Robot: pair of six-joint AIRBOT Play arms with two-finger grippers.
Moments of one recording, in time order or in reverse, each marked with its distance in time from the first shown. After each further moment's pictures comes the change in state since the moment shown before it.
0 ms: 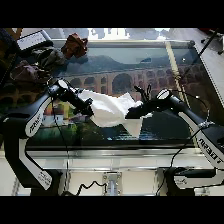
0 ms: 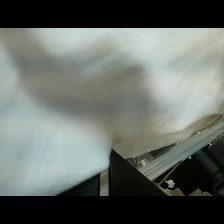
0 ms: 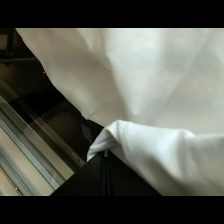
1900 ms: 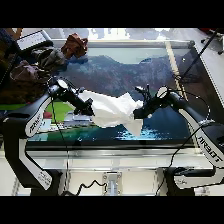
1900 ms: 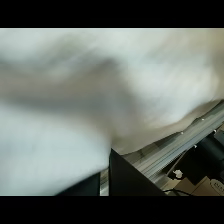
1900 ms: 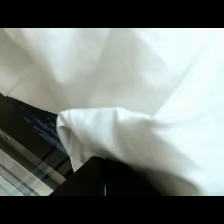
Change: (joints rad) left arm 0.000 0.000 0.000 -0.019 -0.019 0.089; right arm 0.000 -0.015 0.074 -0.325 0.050 0.102
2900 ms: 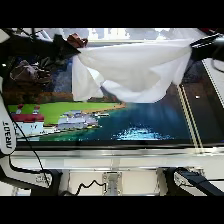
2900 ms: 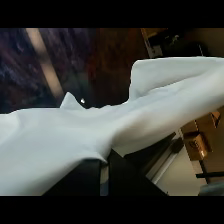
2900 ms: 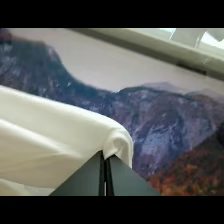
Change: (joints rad) left arm 0.168 0.286 0.602 -0.285 0.053 0.048; right arm -0.316 0.429 0.602 -0.219 -0.103 -0.026
